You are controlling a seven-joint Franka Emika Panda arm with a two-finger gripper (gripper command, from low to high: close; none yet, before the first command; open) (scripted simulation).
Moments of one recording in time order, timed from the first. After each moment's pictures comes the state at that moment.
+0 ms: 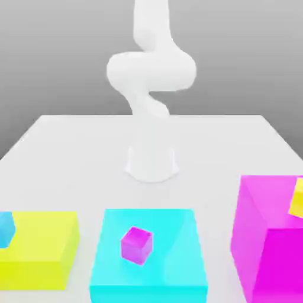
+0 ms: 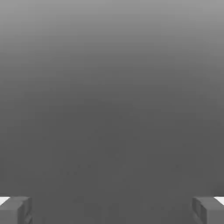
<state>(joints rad) -0.02 -0.71 -0.02 -2.28 -0.02 2.31 0.79</state>
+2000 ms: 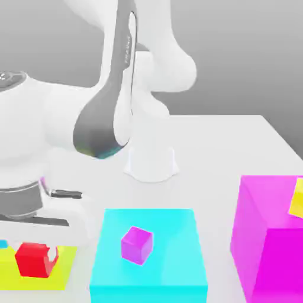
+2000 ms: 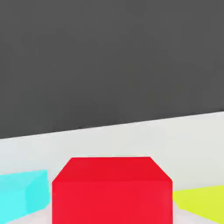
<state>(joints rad) -0.13 0.15 -0.15 -2.32 0.03 2.47 0.60</state>
